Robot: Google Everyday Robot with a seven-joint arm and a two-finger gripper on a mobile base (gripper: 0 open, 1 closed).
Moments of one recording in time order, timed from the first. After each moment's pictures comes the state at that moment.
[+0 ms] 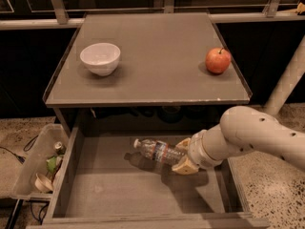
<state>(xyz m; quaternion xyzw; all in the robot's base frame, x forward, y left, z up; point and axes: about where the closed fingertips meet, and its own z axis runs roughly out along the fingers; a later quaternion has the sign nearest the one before) 0.456 -0.099 0.663 -0.60 0.75 0.13 0.24</state>
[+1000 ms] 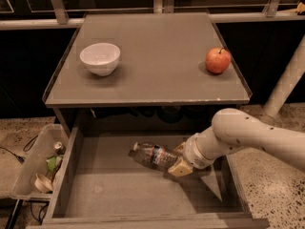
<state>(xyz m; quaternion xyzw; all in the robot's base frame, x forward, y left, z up) 0.471 -0.092 0.615 -0.57 0.77 0.18 0.21</state>
